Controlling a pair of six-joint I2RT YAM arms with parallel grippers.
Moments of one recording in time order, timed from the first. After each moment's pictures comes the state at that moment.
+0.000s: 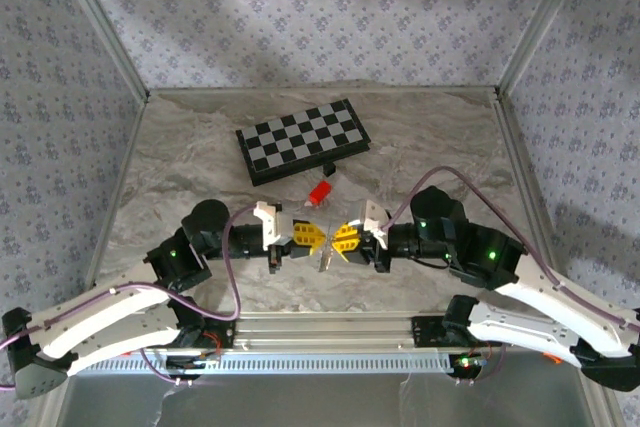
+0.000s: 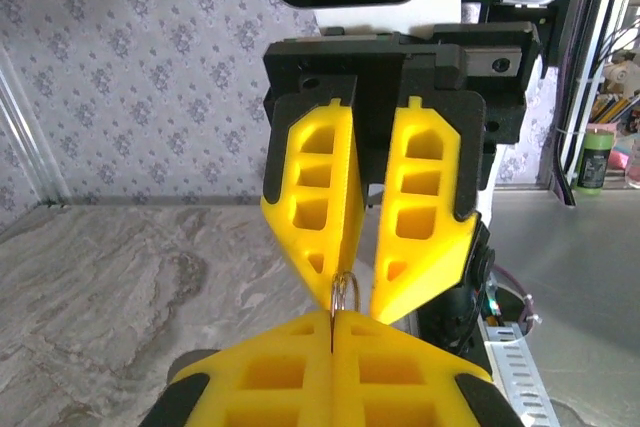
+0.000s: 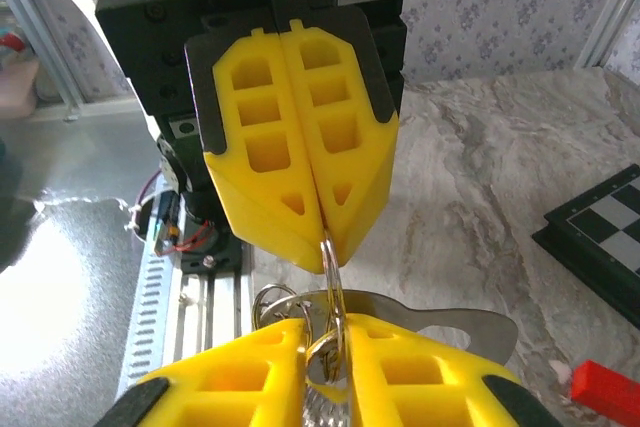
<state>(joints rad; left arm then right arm) -1.02 0.77 0.69 0.06 0.49 0.06 1.03 0.79 0.94 -0.48 -0.37 -0.14</state>
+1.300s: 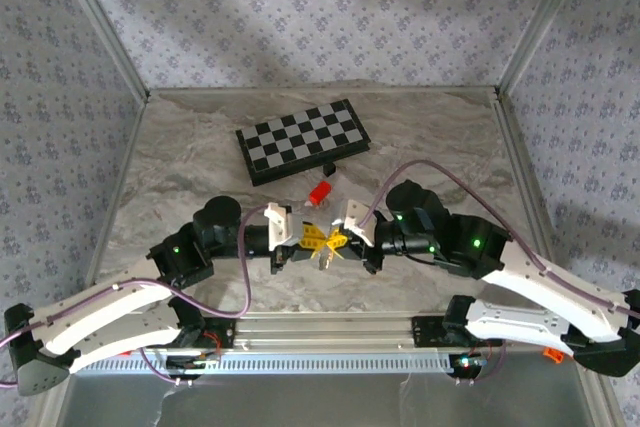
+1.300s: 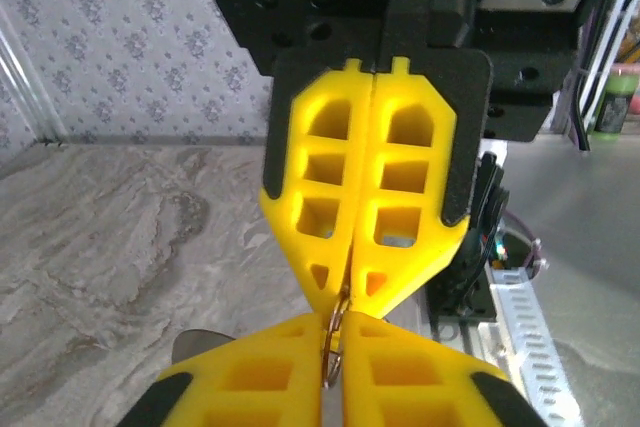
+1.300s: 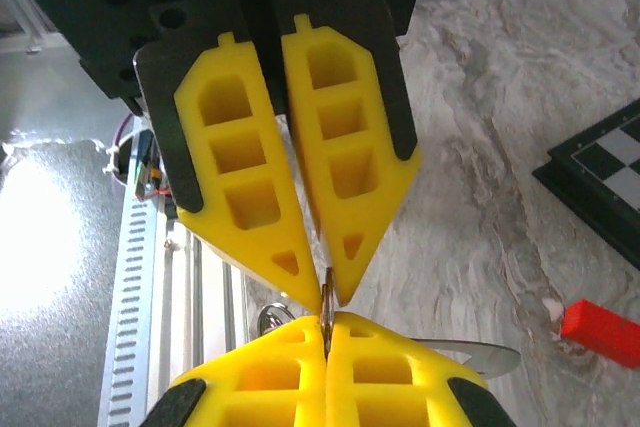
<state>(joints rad) -1.01 0.82 0.73 -0.11 0.46 0.13 1.06 0.93 1.07 -0.67 -0.28 -0.19</state>
